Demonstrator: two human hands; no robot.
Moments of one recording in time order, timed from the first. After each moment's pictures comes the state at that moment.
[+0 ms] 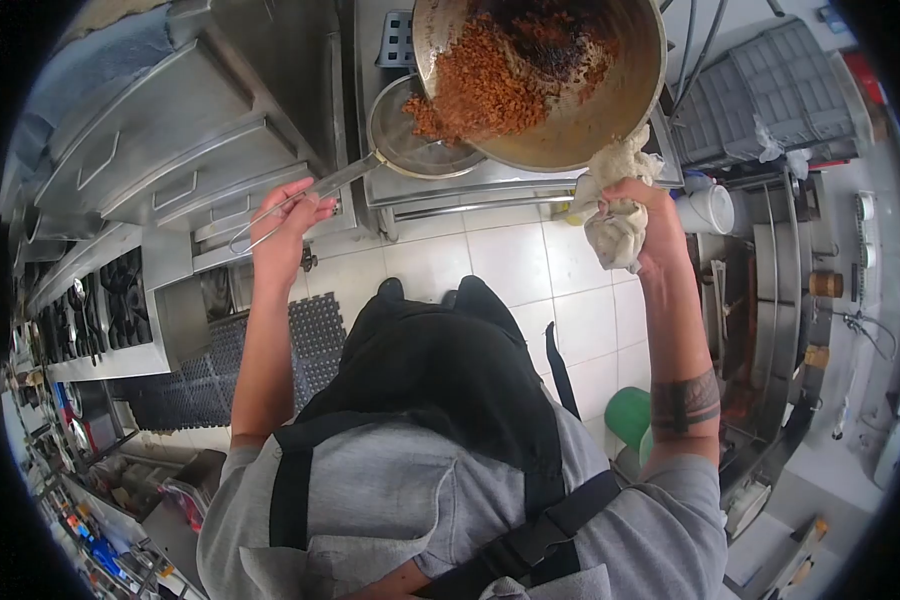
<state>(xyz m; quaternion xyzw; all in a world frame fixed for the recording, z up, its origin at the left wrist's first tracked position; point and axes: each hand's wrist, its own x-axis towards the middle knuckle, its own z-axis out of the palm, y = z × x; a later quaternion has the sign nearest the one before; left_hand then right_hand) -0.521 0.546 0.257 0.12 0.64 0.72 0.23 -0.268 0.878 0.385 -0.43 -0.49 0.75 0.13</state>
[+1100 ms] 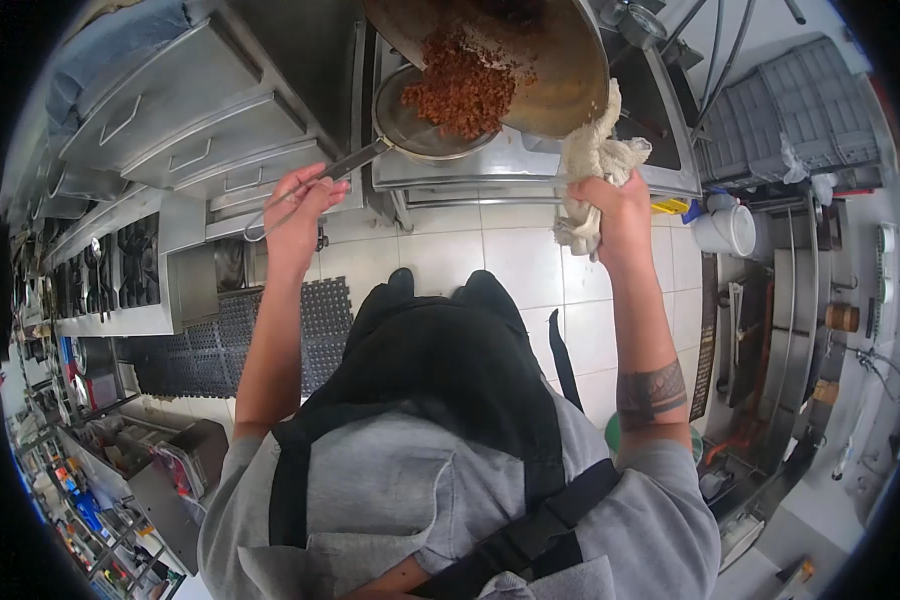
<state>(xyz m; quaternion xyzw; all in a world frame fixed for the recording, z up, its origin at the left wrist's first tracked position) -0.479 0.557 0.260 0.12 0.64 0.74 0.17 -0.269 0.860 0.356 -0.30 -0.60 0.71 0.21</state>
